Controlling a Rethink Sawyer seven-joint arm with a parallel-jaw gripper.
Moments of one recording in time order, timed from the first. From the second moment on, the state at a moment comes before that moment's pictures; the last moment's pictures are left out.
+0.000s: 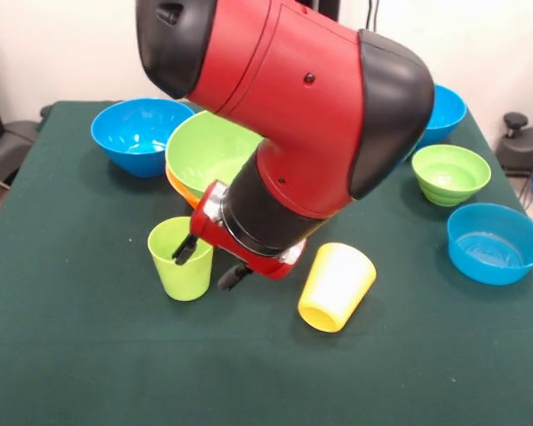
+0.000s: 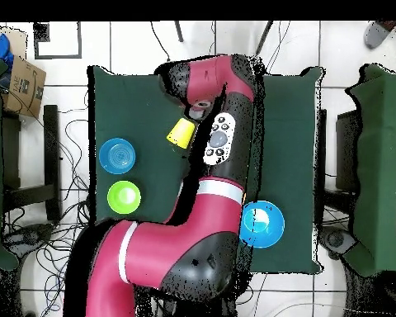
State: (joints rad) arm -0.07 -0.03 -0.32 0.54 -0.20 1.24 1.99
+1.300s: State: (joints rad) arm -0.12 -0.04 -0.32 0.67 -0.20 1.20 1.99
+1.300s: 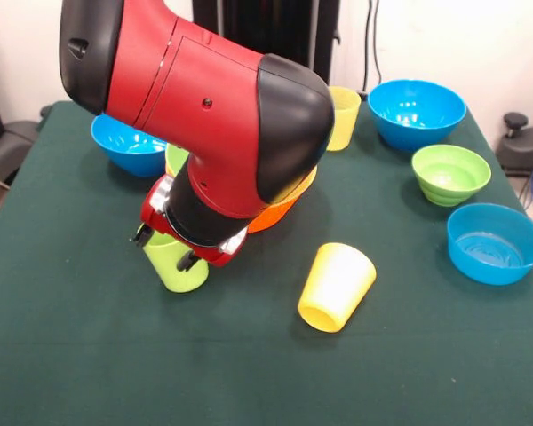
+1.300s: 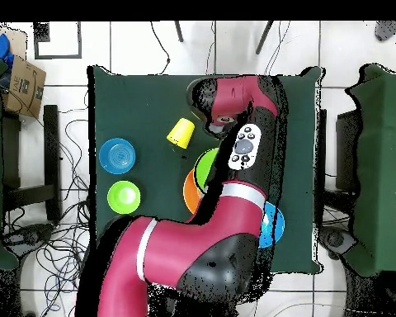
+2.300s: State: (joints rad) arm -0.12 -0.05 -0.32 0.69 -0.20 1.28 1.99
